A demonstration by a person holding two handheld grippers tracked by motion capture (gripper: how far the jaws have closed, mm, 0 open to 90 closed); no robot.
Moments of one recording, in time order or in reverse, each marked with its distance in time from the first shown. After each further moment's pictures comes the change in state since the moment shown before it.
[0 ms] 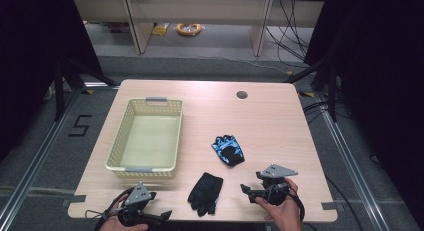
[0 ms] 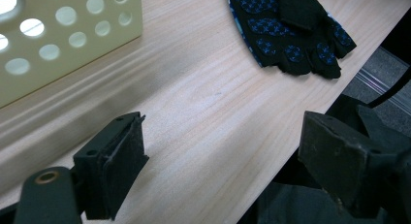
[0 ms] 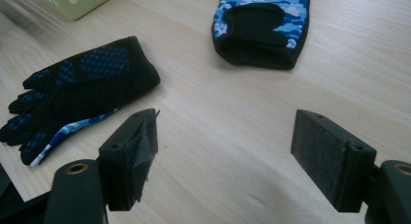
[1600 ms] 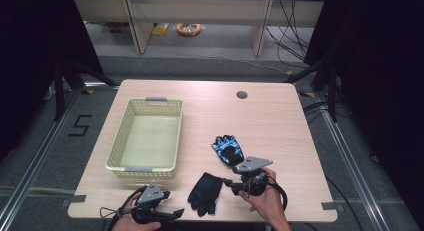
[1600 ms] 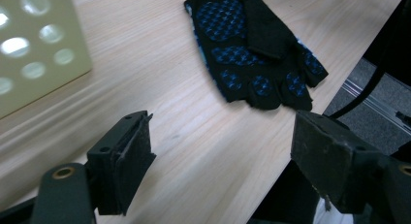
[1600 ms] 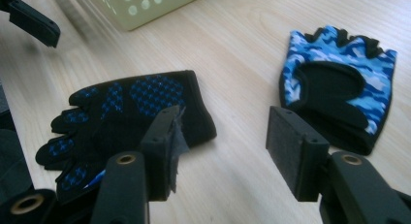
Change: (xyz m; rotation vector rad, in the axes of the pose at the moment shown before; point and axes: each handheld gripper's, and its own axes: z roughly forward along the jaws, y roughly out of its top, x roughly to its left) left arm -0.020 0.017 0.025 -0.024 -0.066 -0.002; right arm 0.029 0.041 0.033 0.017 0.100 -0.194
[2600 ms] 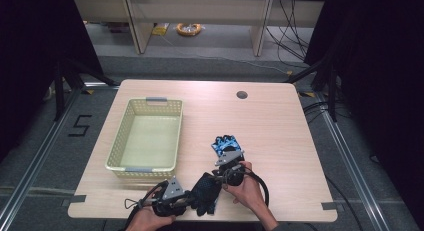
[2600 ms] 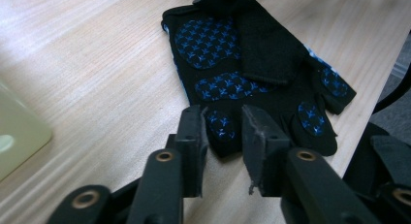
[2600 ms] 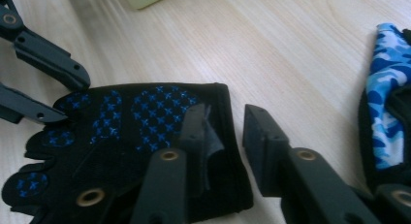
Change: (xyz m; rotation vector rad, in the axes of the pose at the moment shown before) left arm -0.010 0.019 0.037 0.048 0.073 0.175; right arm 0.003 0.021 0.060 0.143 0.095 -0.046
